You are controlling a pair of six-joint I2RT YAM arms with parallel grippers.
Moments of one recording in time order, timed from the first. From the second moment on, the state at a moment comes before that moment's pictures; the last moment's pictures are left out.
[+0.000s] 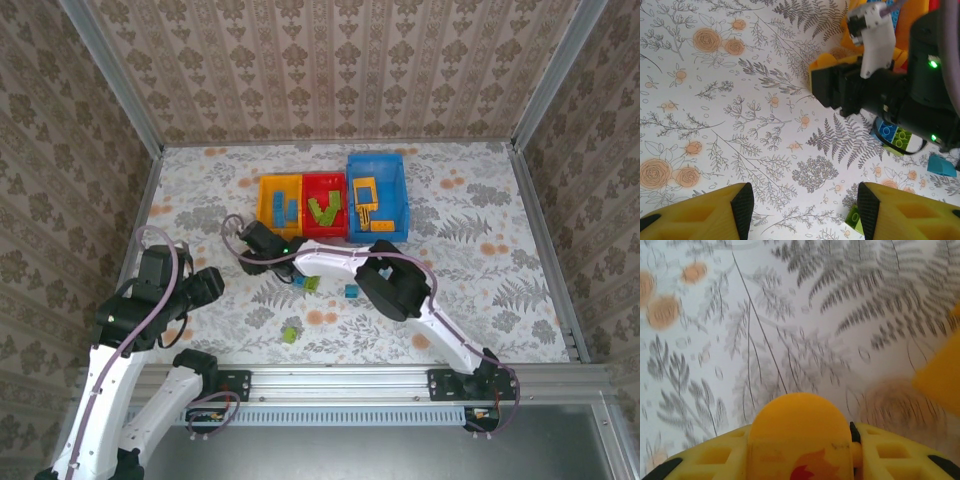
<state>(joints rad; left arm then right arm) -0.34 0.63 1.00 -1.27 -0.08 -0.58 0.97 2.40 1.83 -0.22 0.11 0.32</state>
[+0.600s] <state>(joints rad) -0.50 0.92 0.94 -0.92 0.02 -0.59 0.78 1.56 1.17 -0.17 0.11 0.30</state>
